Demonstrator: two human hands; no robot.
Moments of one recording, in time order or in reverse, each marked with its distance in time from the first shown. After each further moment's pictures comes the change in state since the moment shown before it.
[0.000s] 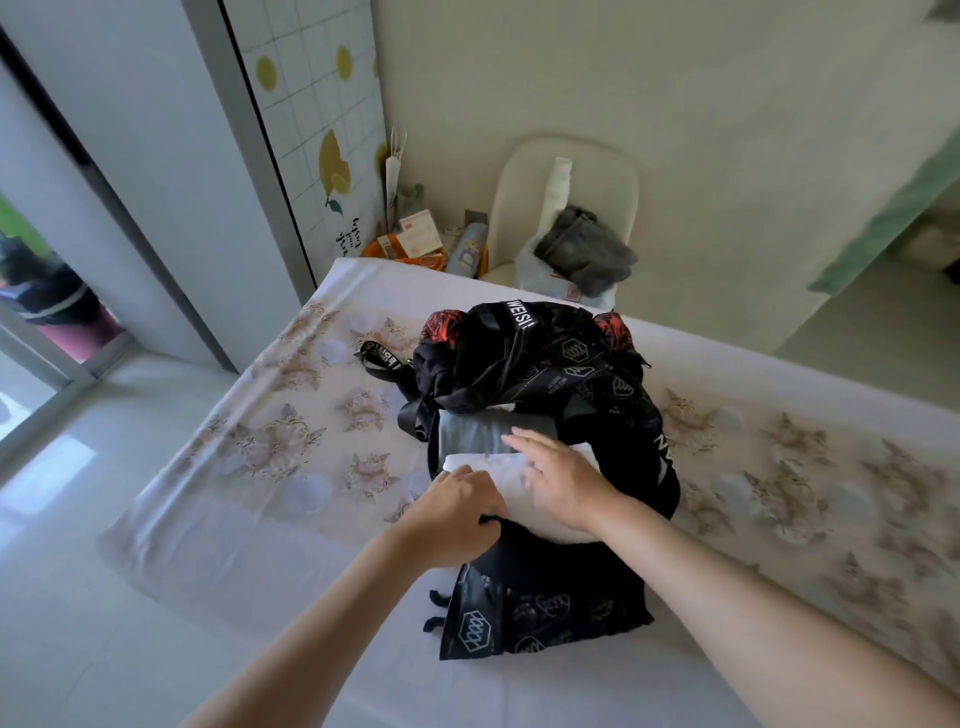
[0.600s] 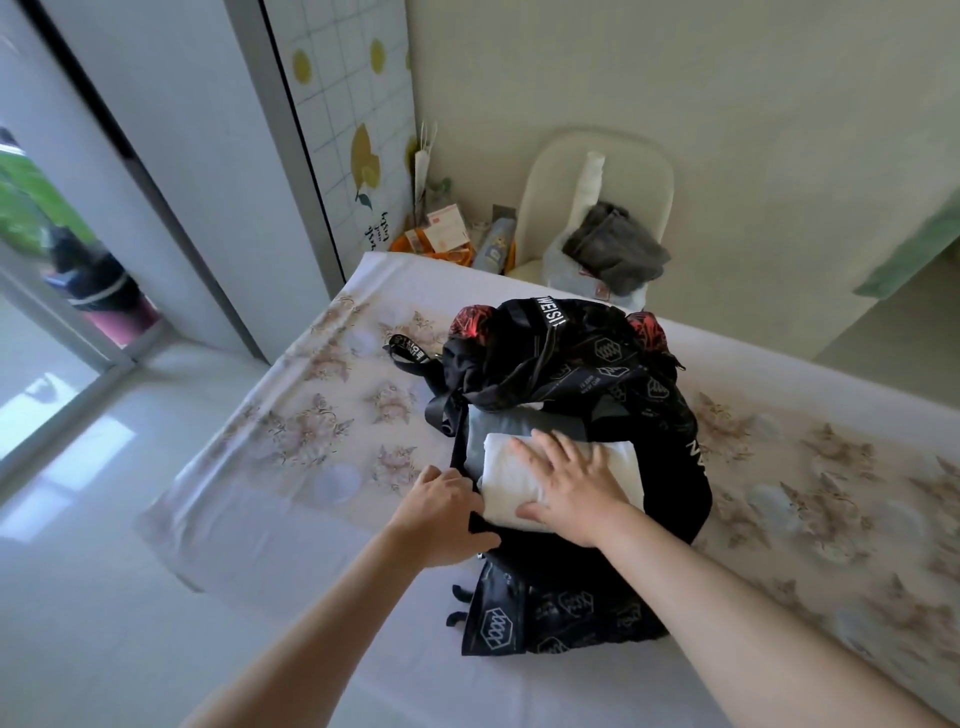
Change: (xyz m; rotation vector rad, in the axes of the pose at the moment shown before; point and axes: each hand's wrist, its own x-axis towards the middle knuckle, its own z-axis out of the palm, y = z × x) left_hand -0.014 -0.036 0.000 0.320 -0.047 -0.137; right_hand 0.010 -0.007 0.019 -0.695 -0.197 0.030
